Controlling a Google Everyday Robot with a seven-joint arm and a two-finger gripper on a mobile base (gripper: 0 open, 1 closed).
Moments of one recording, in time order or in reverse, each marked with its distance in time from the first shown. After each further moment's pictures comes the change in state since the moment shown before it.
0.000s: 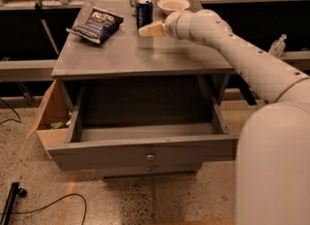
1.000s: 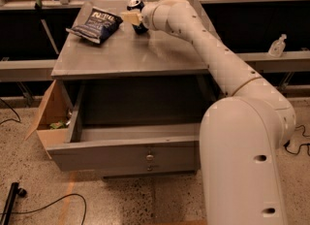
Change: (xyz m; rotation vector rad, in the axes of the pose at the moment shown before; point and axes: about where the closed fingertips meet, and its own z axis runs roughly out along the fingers) arm -0.050 0.056 0.078 -0.138 -0.127 0.038
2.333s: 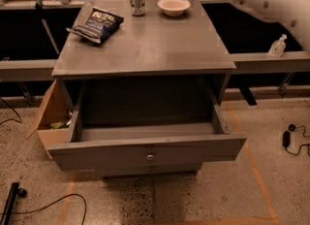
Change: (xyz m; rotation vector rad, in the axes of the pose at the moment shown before) arm -0.151 -0.018 -0.231 0.192 -0.141 0.106
